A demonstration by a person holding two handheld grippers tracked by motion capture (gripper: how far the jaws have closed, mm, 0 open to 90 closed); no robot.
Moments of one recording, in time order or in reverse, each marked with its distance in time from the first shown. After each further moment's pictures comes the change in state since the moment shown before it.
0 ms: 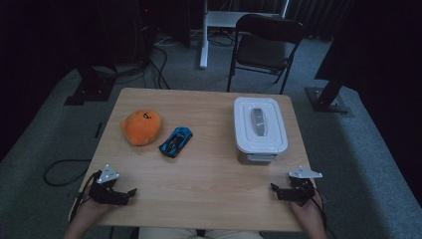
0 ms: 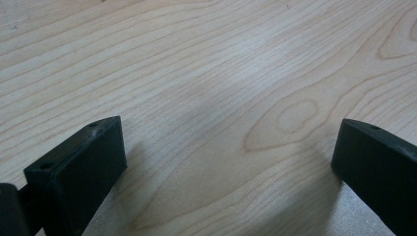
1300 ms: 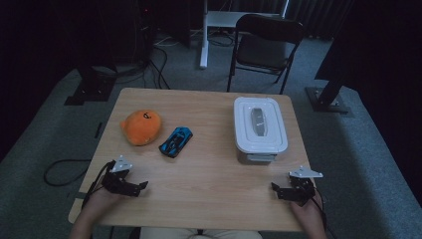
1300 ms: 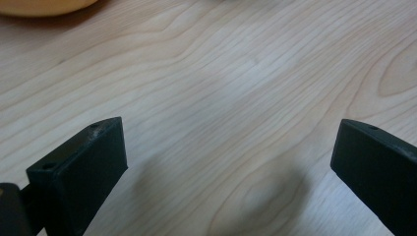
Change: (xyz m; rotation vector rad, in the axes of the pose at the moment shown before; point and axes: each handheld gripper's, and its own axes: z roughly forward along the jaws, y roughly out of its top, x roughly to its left) left arm -0.013 0.042 0.017 0.024 -0.049 0.042; right arm -0.001 0.000 0.000 0.000 -0.012 0.016
